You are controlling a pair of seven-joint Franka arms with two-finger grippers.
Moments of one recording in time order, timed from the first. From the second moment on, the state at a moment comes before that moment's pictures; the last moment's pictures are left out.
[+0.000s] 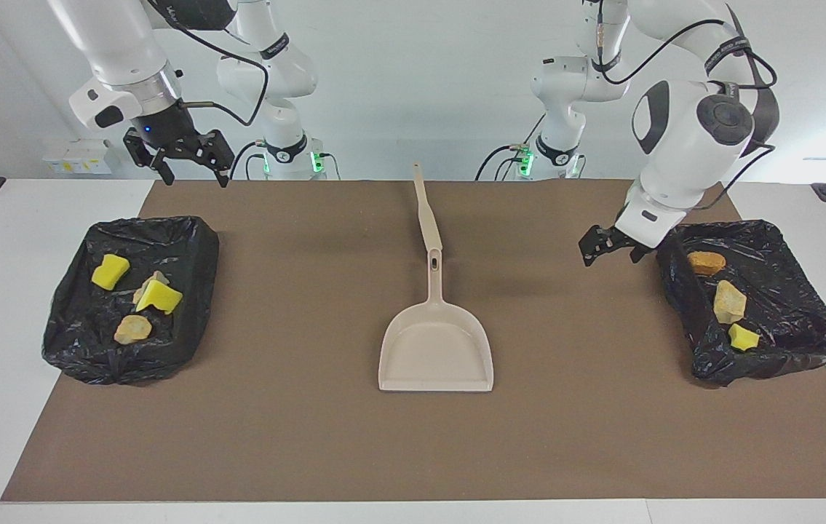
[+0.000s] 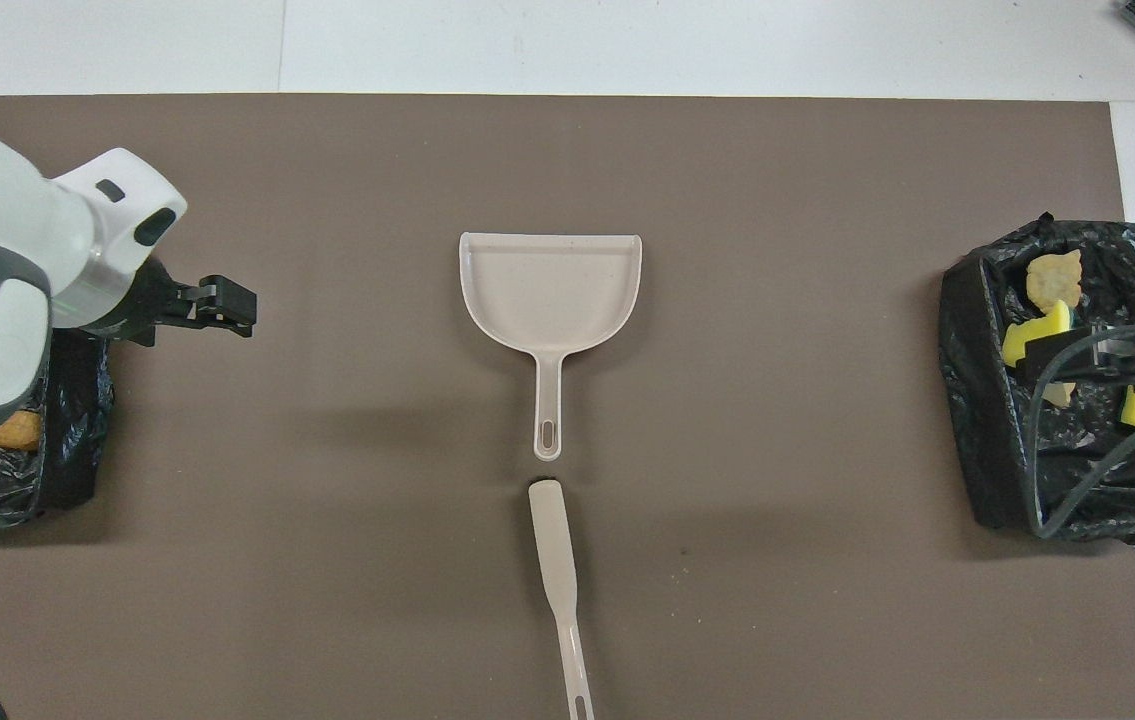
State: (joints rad) left arm -0.06 0.10 -0.09 -1.73 -0.03 1.78 -0.16; right arm -0.02 -0.10 0.02 -1.67 0.02 1.55 0.07
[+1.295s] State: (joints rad) left arm 0.02 -0.08 -0.08 -1.52 -0.03 1.42 -0.07; right arm 0.02 -0.02 0.03 -1.54 -0.01 1.45 0.11
